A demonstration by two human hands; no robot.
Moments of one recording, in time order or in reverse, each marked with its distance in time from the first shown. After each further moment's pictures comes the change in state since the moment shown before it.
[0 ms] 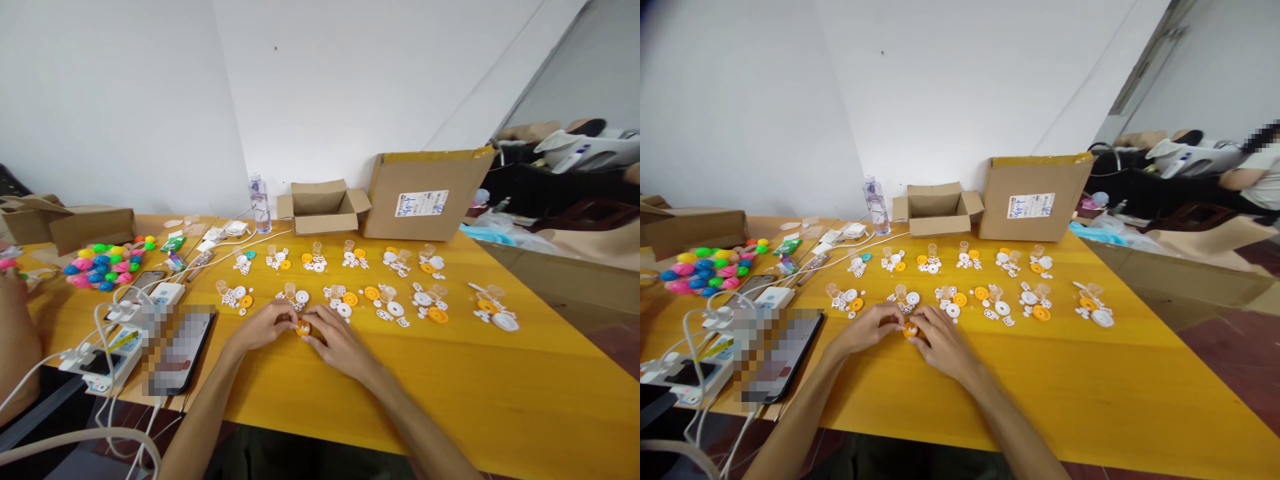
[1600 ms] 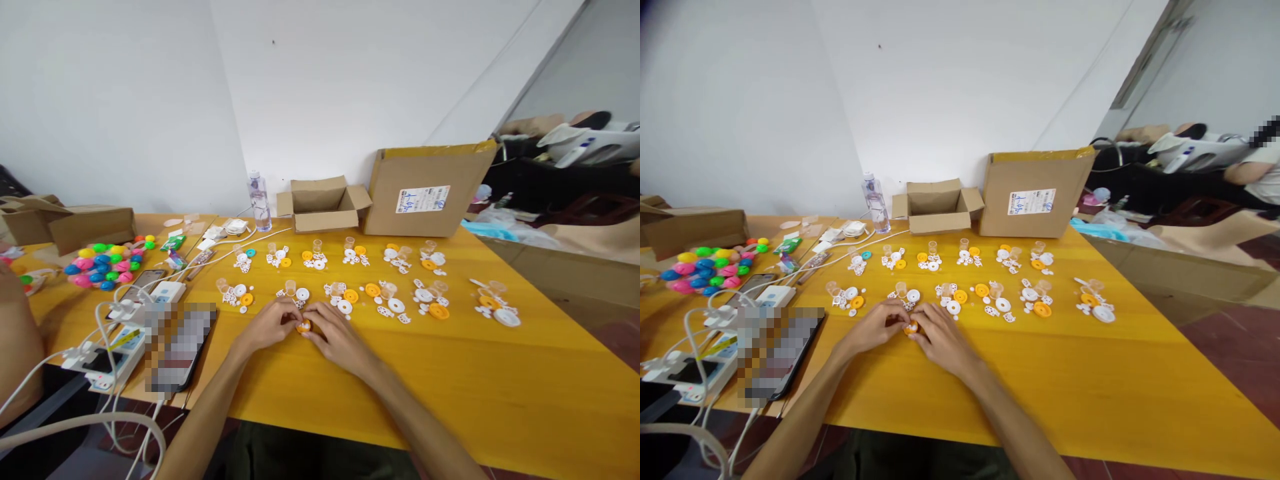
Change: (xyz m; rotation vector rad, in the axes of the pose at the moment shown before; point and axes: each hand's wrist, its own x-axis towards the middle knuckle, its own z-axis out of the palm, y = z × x) left_hand 0.005 0.006 0.011 0.062 0.059 -0.012; right_hand 0.002 -0.002 -0.001 0.039 0.003 -0.012
